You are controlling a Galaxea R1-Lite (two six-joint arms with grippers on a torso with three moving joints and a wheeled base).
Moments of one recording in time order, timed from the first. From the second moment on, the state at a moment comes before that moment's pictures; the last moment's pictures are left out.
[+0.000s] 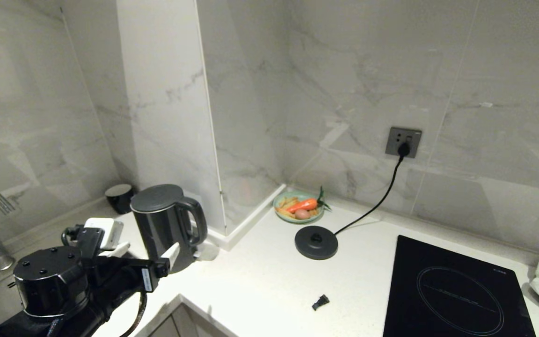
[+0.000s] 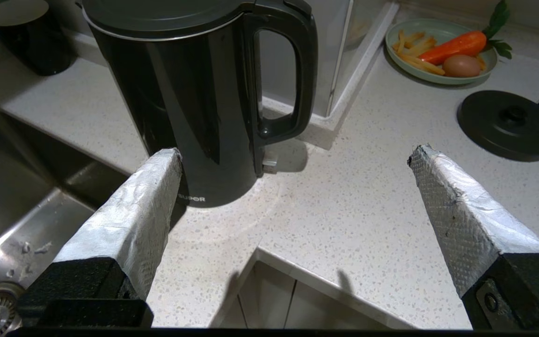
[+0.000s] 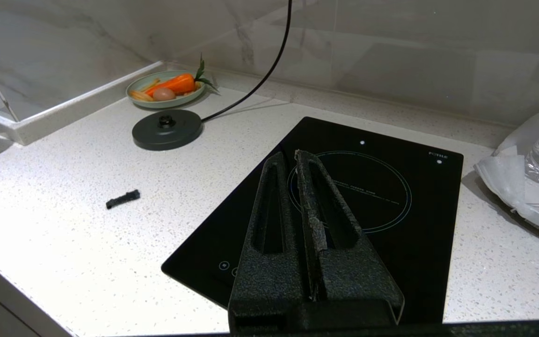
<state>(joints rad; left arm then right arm) -0.31 1.82 -0.06 -1.52 0.22 -0.09 0.00 0.00 0.00 0.00 0.00 -0.01</state>
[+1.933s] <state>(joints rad) -0.24 0.46 -0.47 0.18 0.31 0.01 0.00 0.00 0.00 0.00 0.00 -0.01</state>
